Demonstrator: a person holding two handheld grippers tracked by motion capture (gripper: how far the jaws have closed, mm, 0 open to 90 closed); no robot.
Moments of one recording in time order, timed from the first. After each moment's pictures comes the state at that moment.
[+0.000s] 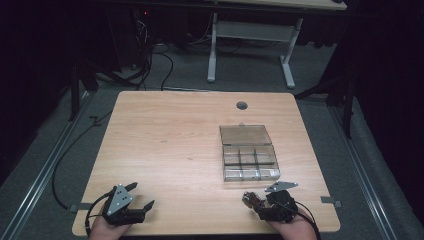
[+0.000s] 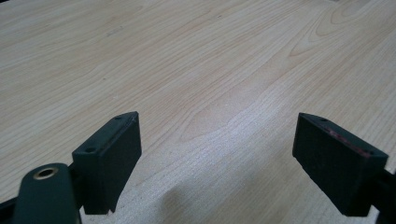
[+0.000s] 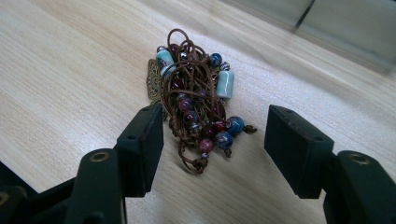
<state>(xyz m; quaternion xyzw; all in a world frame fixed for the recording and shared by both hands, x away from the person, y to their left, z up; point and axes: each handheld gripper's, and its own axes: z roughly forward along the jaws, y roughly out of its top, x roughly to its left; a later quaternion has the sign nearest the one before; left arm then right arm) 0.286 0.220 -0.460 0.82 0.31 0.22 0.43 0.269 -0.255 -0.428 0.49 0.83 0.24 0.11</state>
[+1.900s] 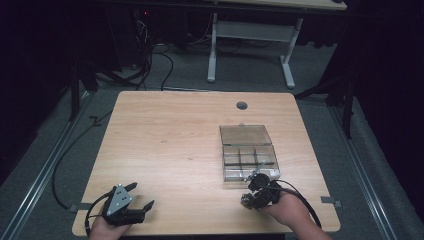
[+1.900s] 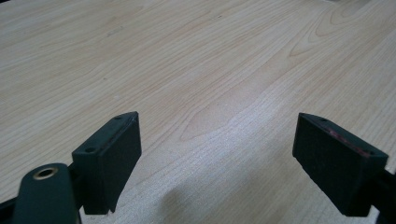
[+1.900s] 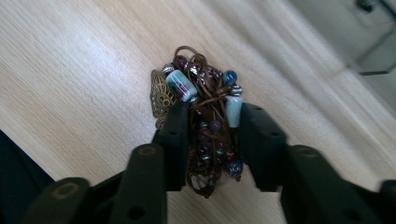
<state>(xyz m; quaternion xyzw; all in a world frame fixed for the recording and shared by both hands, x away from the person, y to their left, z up) 0.285 0.220 -0.460 0.82 0.31 0.22 0.43 0.322 -0.216 -0.415 0.40 0.91 0.08 0.02</state>
